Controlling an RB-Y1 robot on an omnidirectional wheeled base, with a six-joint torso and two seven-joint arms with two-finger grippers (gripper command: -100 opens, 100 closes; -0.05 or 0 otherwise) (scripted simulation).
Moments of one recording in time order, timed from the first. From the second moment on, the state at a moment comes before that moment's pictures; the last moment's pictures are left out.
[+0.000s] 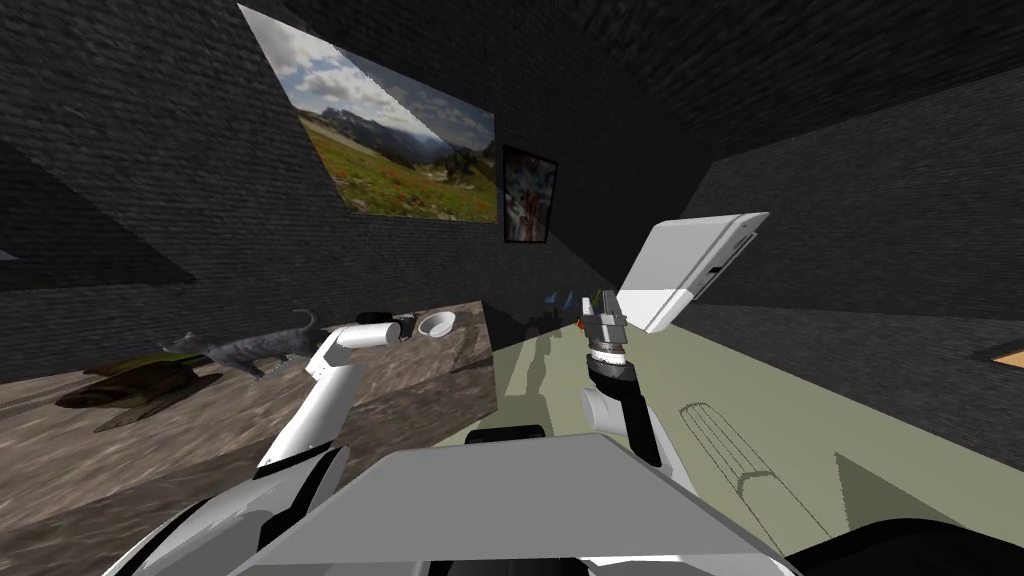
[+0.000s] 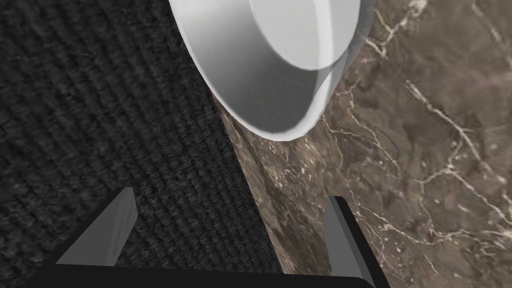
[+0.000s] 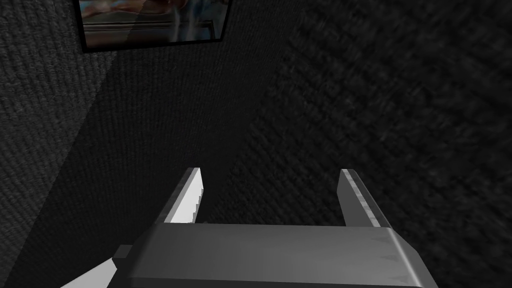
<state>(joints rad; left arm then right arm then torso) -0.26 0.50 0.35 -1.65 0.28 1.11 -0.20 0.45 0.02 -0.02 -2.36 0.11 -0.48 -0.10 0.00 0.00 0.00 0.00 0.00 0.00</state>
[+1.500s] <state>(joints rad) -0.35 0.52 0.36 -1.49 0.27 1.52 -0.22 0.45 0.02 -0.02 -2.36 0.11 -0.48 -0.10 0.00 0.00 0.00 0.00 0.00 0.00</state>
